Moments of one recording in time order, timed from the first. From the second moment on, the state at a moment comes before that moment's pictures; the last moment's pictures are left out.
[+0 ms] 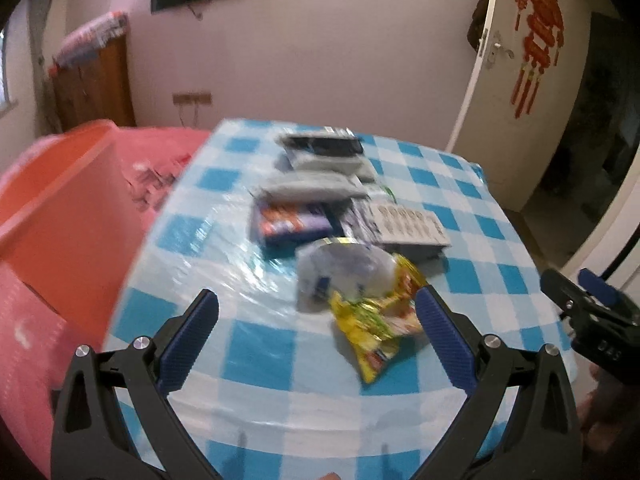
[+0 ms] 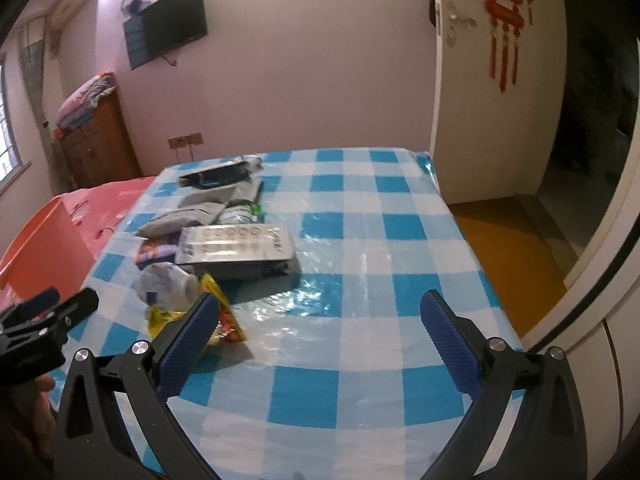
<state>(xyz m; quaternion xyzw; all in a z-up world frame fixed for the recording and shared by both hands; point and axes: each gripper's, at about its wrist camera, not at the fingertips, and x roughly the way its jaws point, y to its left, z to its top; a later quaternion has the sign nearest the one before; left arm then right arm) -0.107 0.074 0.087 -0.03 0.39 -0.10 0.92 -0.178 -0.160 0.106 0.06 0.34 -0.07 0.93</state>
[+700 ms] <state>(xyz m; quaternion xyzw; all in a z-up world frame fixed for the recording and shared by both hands) -0.053 0.015 0.011 -0.06 0.49 -0.12 0.86 -0.160 -0.196 0.058 0.13 0.37 -0.02 0.92</state>
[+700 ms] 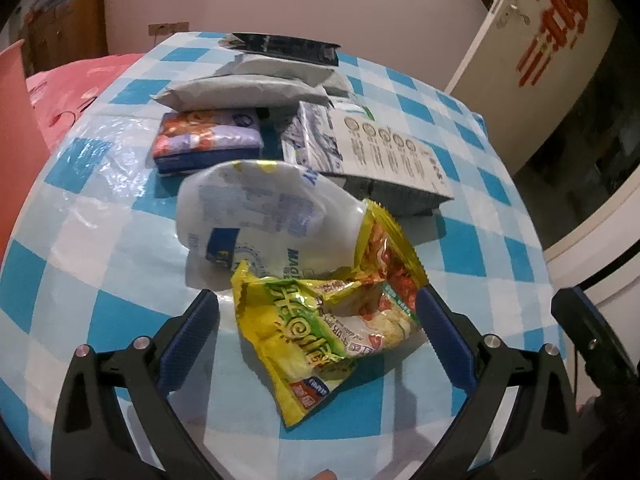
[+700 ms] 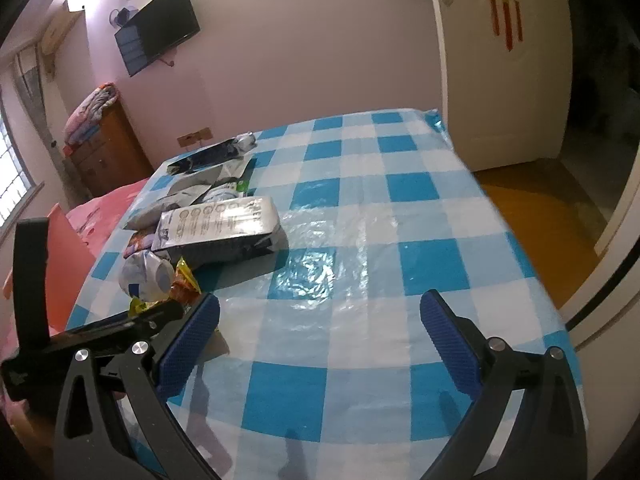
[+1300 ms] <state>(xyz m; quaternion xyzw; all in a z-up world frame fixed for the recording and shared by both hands) -0.085 -0.028 0.019 0.09 0.47 -0.26 0.84 -0.159 -0.244 0.035 0.18 0.38 -0.06 0.90</state>
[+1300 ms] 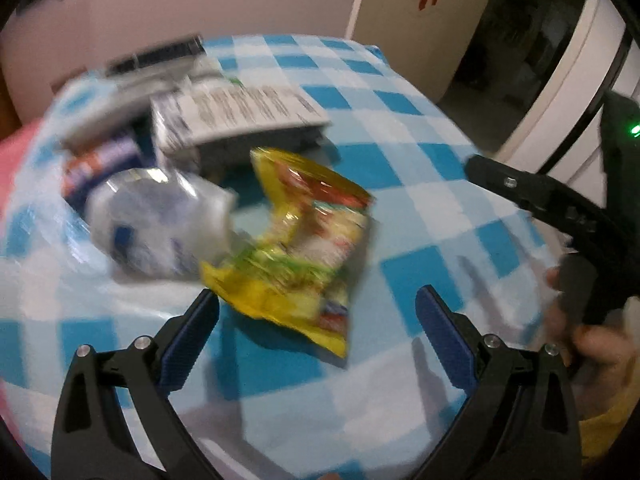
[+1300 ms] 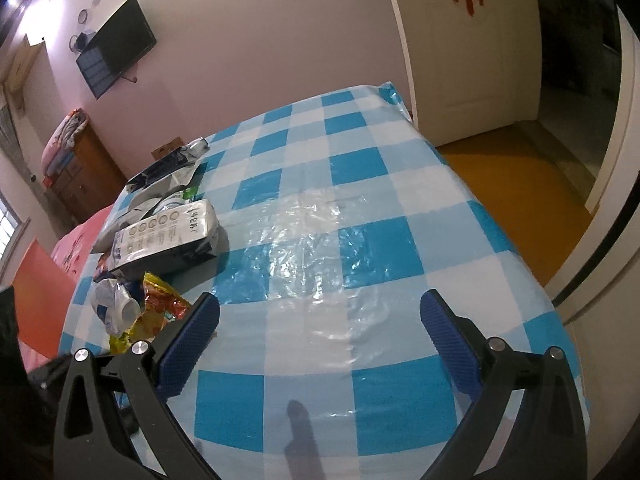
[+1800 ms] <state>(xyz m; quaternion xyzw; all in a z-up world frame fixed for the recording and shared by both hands) -0.069 -0.074 0.011 0.25 0.41 -0.25 0.84 -0.158 -0.236 0.032 0.19 0.39 -0.04 0.90</state>
